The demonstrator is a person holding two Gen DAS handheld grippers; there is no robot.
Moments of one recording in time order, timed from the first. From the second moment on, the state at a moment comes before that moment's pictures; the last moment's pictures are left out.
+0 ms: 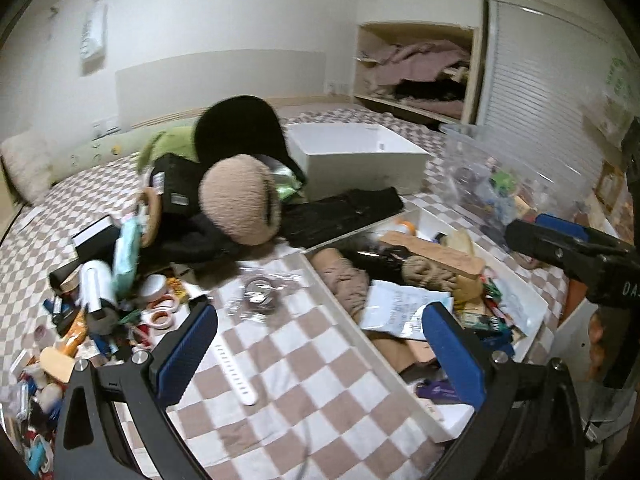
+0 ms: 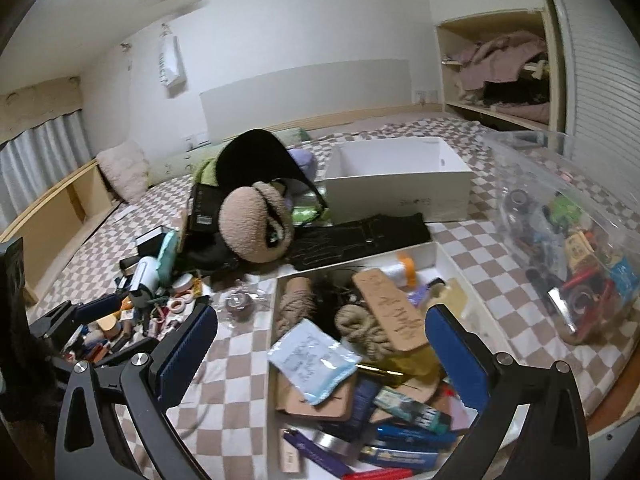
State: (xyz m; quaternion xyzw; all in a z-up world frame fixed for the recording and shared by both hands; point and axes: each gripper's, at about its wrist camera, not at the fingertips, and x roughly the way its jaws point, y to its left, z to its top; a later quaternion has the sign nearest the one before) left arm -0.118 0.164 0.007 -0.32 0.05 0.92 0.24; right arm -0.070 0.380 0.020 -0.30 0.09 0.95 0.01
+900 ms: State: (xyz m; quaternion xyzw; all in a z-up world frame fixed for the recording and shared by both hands) left arm -0.121 0.007 -0.035 -0.37 0.04 0.91 0.17; right arm -0.102 0.256 -0.041 -0.36 0.08 0.93 -0.09
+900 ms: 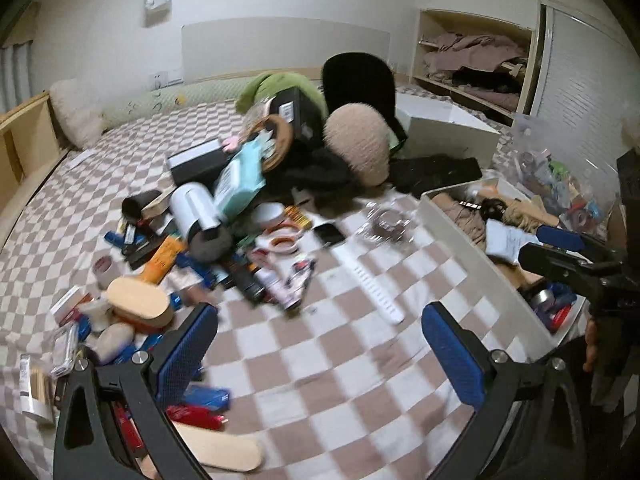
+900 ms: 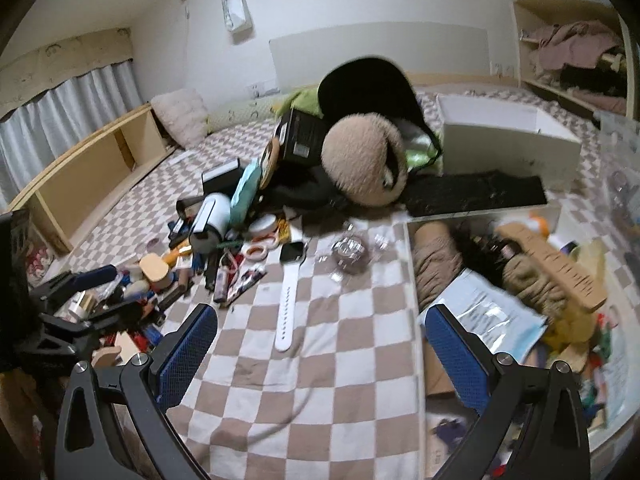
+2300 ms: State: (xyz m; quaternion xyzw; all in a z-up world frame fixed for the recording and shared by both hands) left arm -0.203 -0.007 -0.110 -0.43 -0.03 0.89 0.14; right arm -0.274 0.217 -0.146 -0.43 0.00 0.90 -0.04
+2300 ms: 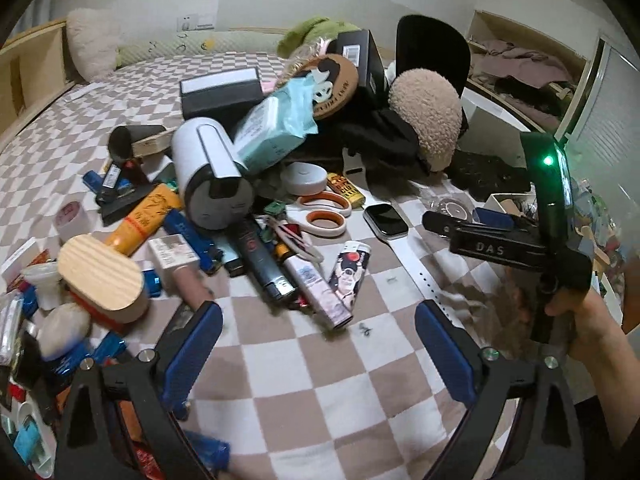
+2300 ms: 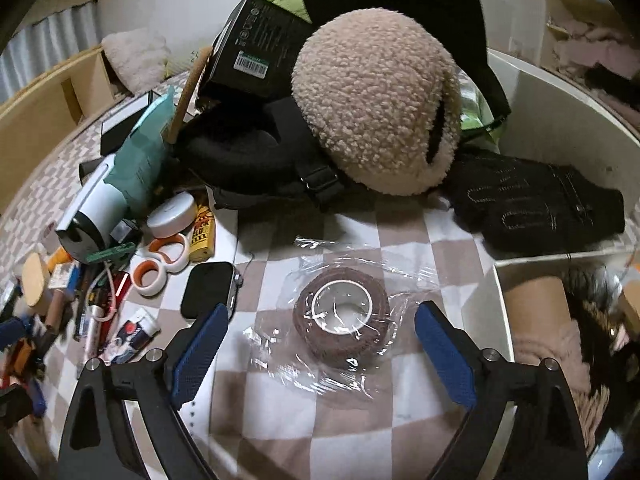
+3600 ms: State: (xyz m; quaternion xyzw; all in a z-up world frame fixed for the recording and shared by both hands) left arm -0.213 0.002 -0.146 -0.49 -0.03 0.86 0.14; right arm -0.233 0.226 -0.136 -0.45 -0.01 0.89 -0.06
